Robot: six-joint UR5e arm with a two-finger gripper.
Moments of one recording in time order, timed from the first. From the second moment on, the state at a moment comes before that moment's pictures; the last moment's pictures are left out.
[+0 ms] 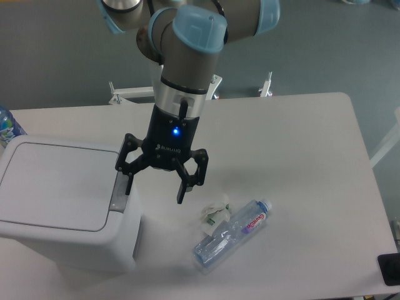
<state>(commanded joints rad) 2.37 -1.79 -1.60 -0.80 1.08 0.21</state>
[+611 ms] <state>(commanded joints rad) 2.37 -1.77 -1.58 -0.80 1.08 0.19</state>
